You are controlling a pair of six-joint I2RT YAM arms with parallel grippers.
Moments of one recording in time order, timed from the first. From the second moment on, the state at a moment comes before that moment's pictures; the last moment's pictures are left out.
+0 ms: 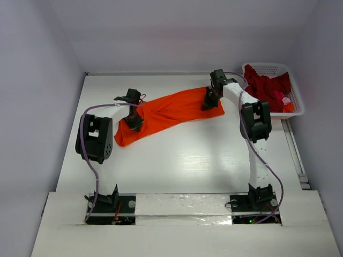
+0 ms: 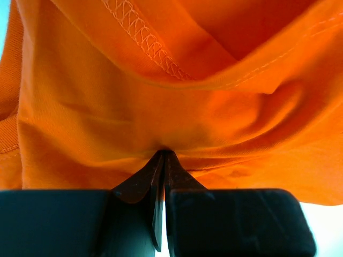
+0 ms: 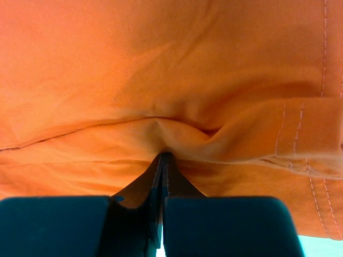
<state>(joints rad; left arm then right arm) -0.23 1.88 1.27 -0.70 -0.12 -0.81 0.24 2.36 1.98 -0.75 -0.24 0.49</state>
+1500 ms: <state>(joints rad) -0.12 2.03 1.50 -0.78 -0.24 -0.70 0.39 1.95 1.29 -0.50 -0.33 0.56</state>
